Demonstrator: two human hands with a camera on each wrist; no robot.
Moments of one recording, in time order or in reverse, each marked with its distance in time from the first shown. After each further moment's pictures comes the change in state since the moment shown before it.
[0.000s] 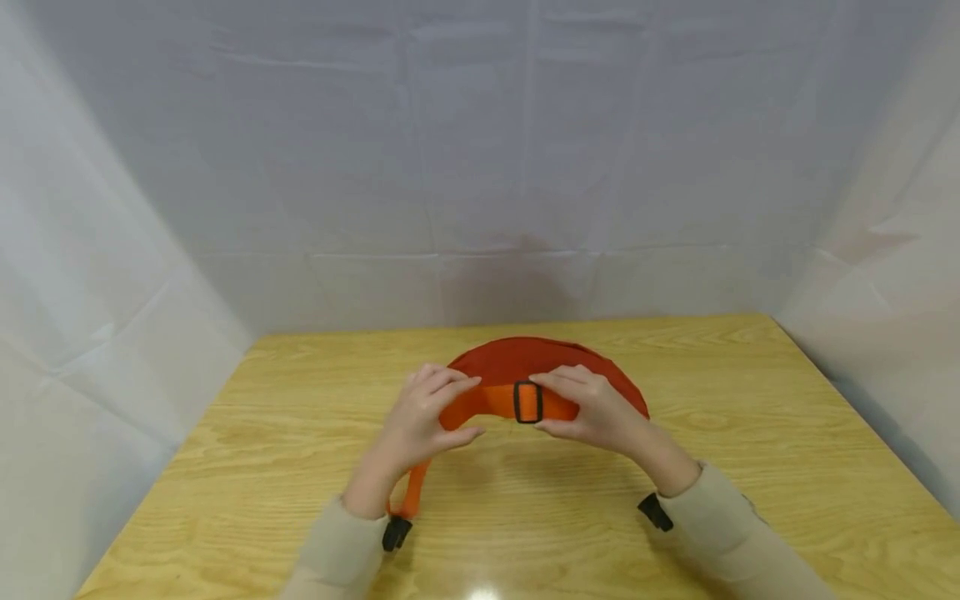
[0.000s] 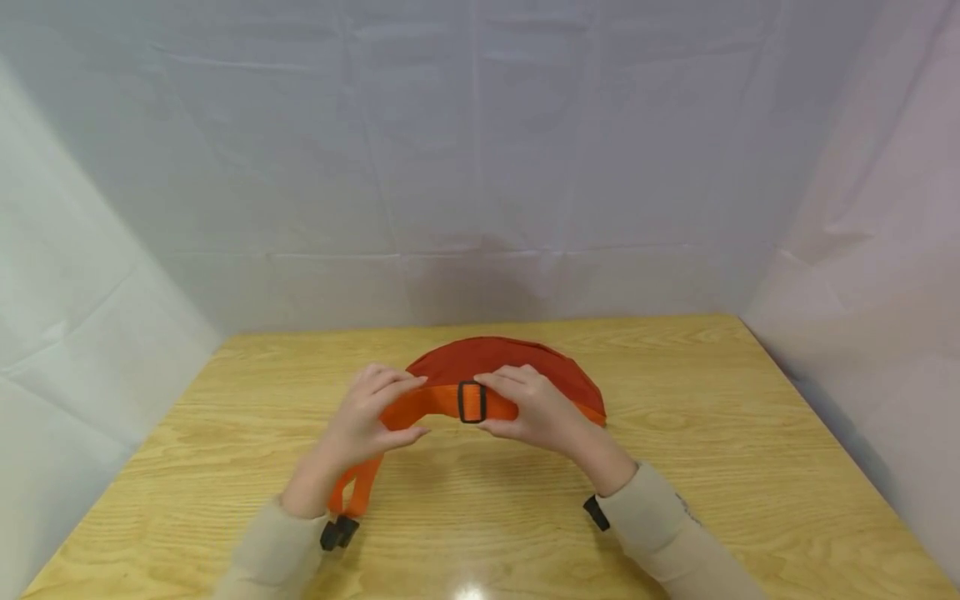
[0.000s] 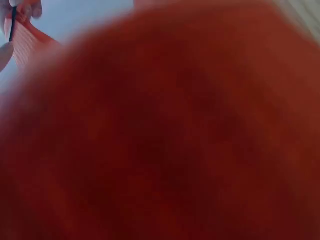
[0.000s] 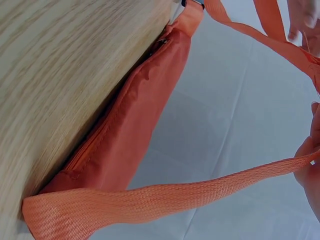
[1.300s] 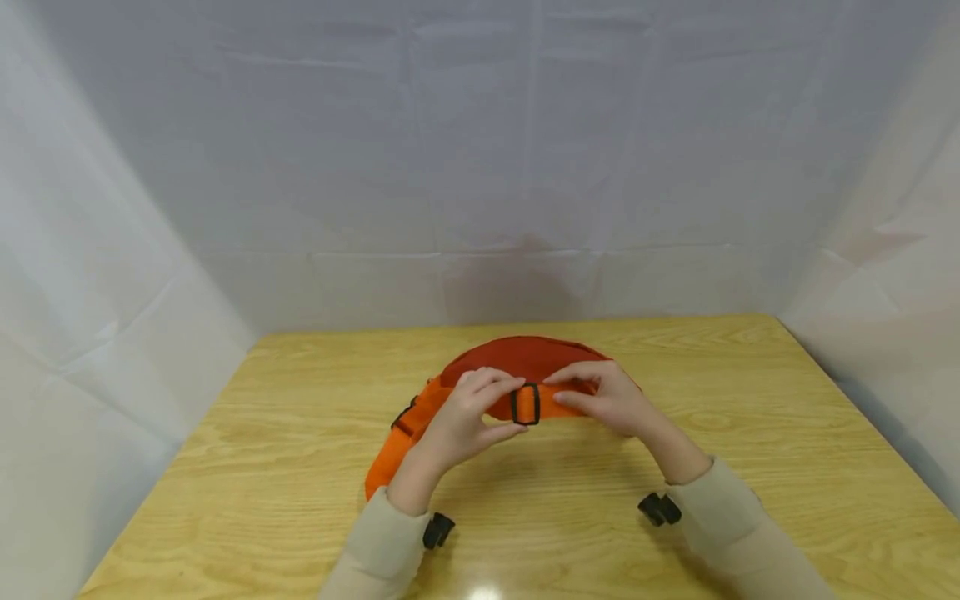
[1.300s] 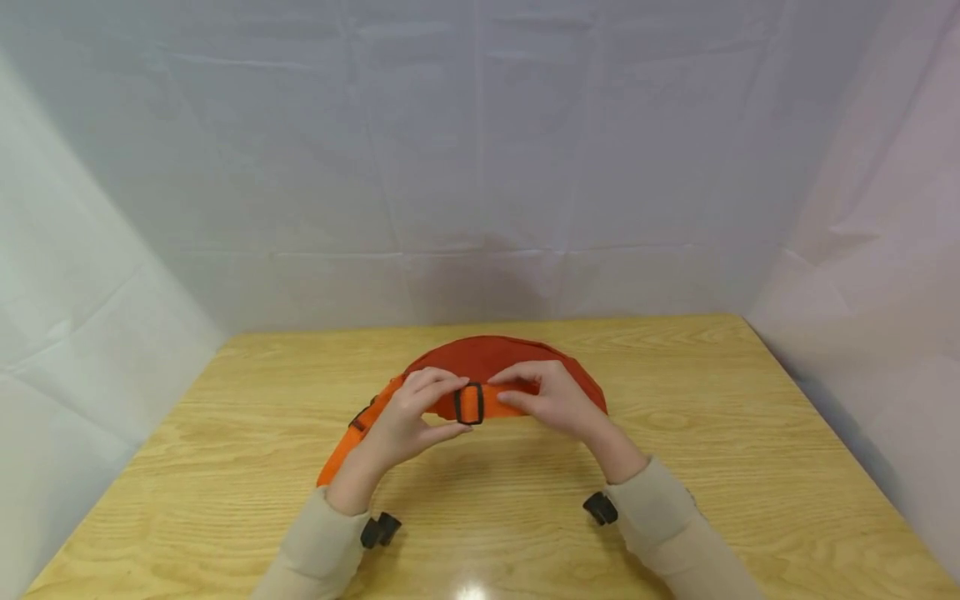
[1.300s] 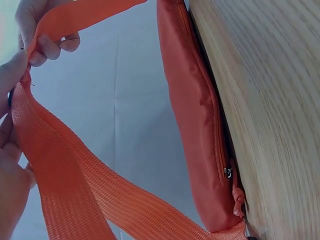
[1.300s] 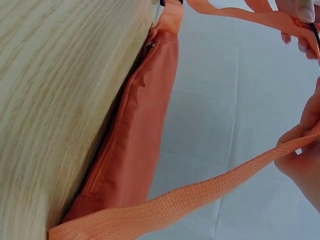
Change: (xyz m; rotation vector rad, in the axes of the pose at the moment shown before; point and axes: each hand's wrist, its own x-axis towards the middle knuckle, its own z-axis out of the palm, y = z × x) left_hand 0.028 0.027 0.027 -0.118 -0.012 0.019; right_hand -0.006 0.008 -0.013 0.493 -0.071 0.467
